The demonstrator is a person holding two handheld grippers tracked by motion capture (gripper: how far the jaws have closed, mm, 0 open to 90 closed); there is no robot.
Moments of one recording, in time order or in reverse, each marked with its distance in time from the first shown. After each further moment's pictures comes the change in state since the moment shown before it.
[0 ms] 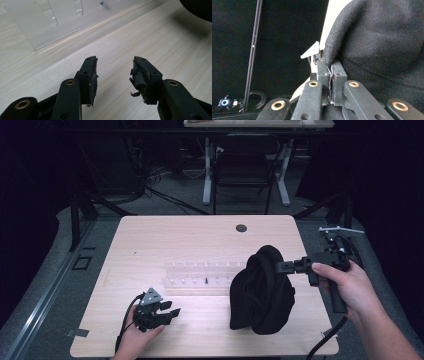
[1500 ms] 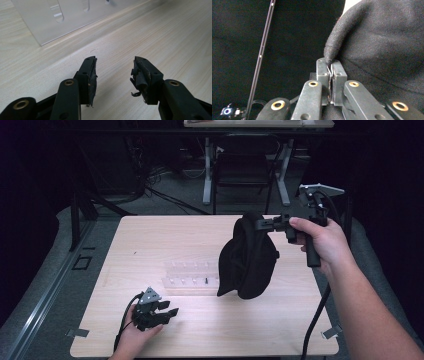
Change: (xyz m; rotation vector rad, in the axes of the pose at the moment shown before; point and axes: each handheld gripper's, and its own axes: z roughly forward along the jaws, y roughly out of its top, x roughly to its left) left arm 0.008 -0.002 0.001 0.029 -0.009 -0.005; right arm 0.051 0.074 0.026 -0.046 0.024 -0.047
